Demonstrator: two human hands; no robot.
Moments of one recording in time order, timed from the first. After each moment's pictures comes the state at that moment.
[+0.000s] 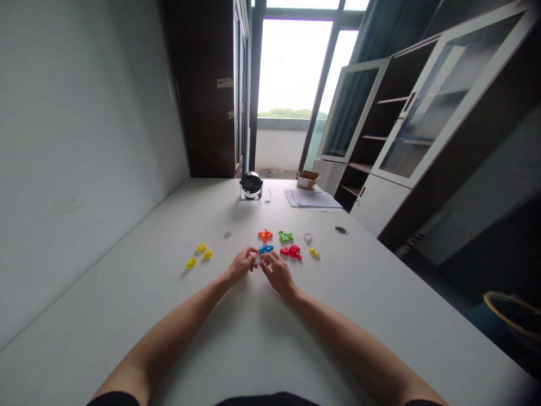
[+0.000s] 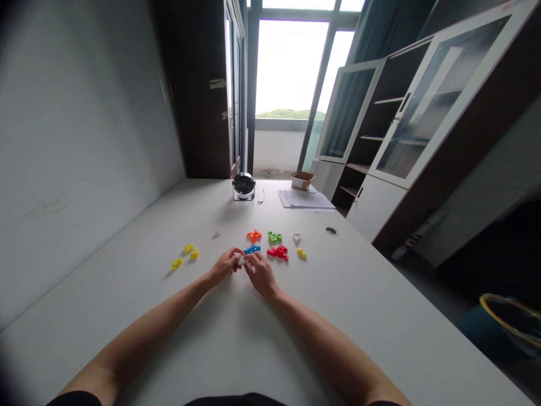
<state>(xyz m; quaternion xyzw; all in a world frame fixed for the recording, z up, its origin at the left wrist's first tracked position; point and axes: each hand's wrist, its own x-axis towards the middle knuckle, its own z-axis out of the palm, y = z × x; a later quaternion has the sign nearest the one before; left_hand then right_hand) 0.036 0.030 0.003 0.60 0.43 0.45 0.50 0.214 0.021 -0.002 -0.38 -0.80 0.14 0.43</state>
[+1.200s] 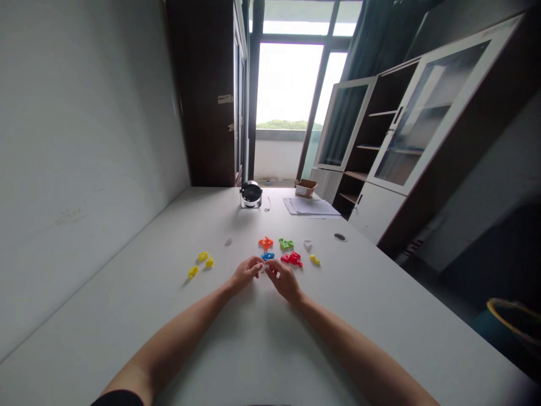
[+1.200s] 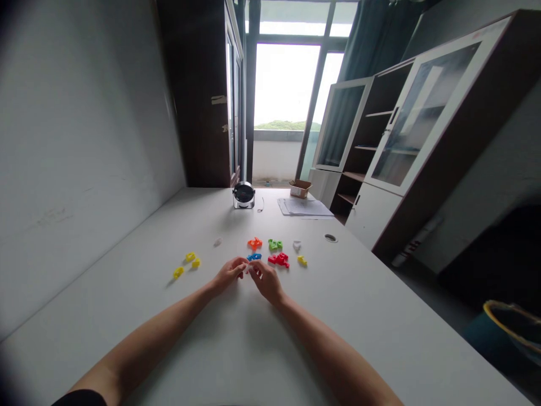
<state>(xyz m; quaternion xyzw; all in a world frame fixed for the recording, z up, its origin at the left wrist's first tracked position) 0.036 0.039 -0.012 0.65 0.37 0.45 0.49 0.227 0.025 0.002 -0.37 -0.78 0.19 0.46</state>
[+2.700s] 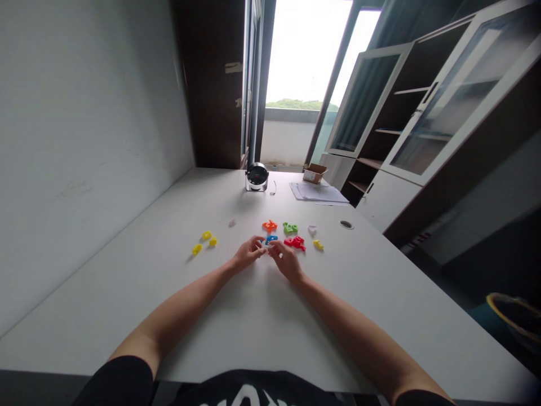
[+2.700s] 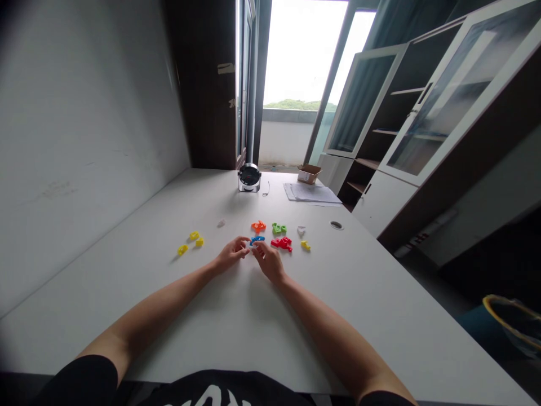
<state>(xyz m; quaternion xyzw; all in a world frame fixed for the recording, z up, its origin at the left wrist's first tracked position) 0.031 0.032 -0.003 0.67 0.39 0.45 0.44 0.227 0.028 0.005 -0.39 -0.78 0.21 0.44</state>
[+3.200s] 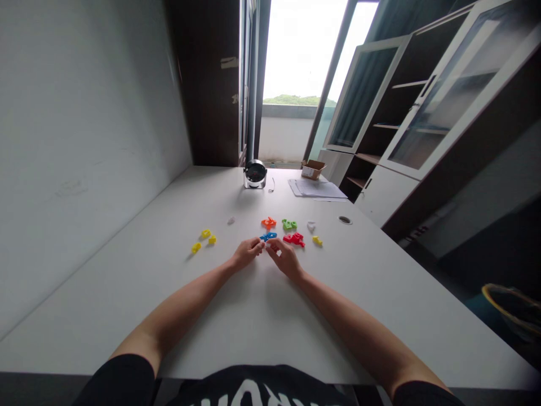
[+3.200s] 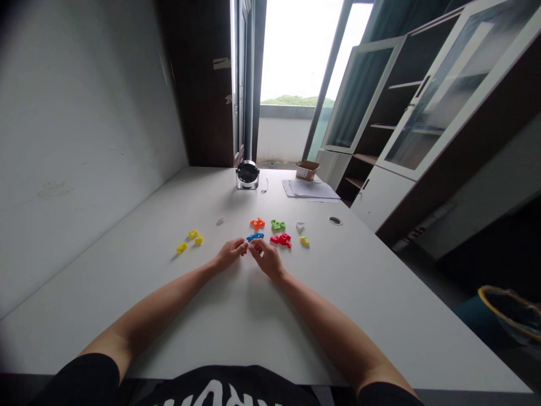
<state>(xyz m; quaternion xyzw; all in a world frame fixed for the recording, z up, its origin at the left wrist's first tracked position) 0.032 0.029 -0.001 0.70 0.44 0.42 0.38 0.225 0.024 0.009 -0.37 -0.78 0.21 0.45</state>
